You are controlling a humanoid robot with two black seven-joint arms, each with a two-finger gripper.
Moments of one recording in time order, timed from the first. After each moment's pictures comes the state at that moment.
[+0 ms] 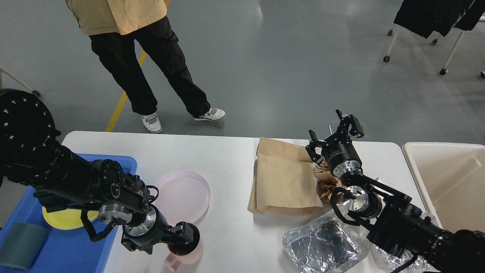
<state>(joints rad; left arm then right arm) -1.56 0.13 1.17 -1.42 -0.11 -0.20 0.08 0.66 -0.15 0.44 0.67 0.25 0.16 0.58</state>
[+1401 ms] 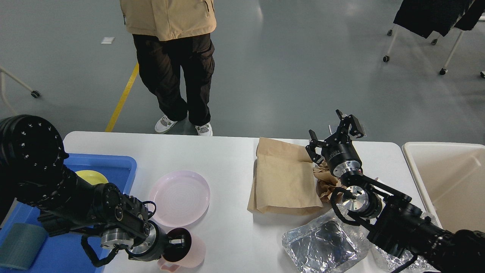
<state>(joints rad) -1.44 0.12 1.15 -1.41 -0.11 0.00 0.07 0.66 -0.15 0.44 0.67 0.25 0.16 0.58</state>
